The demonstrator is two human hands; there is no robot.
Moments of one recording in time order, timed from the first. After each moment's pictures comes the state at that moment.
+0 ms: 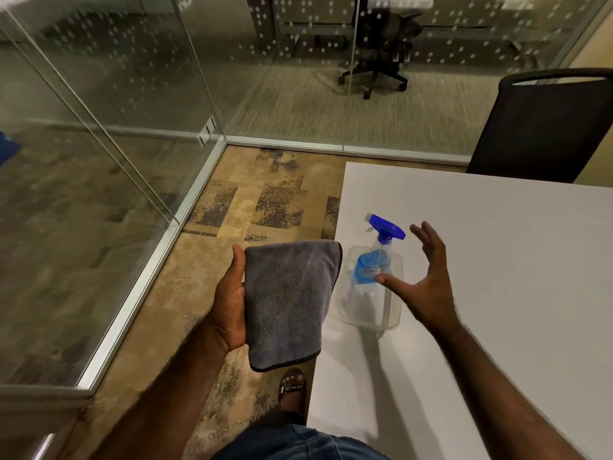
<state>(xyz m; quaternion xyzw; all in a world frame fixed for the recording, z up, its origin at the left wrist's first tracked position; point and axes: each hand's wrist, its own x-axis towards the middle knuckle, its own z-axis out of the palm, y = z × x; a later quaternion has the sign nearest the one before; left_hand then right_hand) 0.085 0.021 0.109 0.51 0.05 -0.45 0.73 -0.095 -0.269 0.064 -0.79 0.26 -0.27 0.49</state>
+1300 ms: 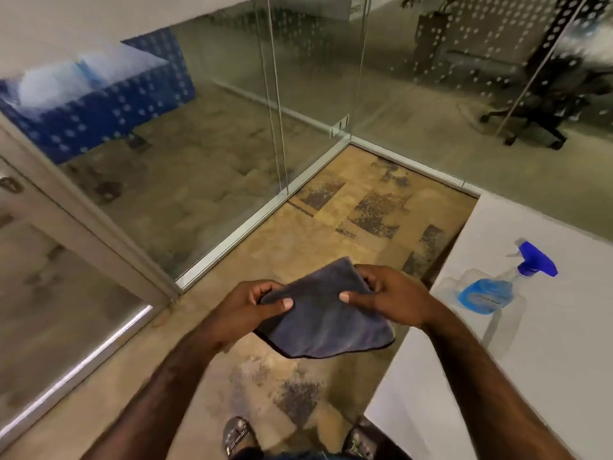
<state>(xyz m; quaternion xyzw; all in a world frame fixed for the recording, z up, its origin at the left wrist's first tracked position) 0.007 0.286 0.118 0.77 -0.07 -0.24 0.59 -0.008 -0.021 0.145 -0.86 -0.08 0.16 0.47</state>
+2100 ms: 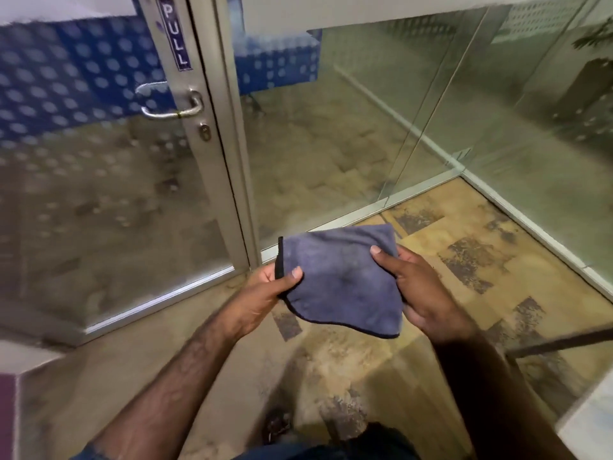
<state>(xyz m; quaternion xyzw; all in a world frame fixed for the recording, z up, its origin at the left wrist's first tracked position) 0.040 0.592 0.084 0.55 0.11 -0.10 0.82 0.109 0.333 0.151 -0.60 0.03 0.24 0.77</state>
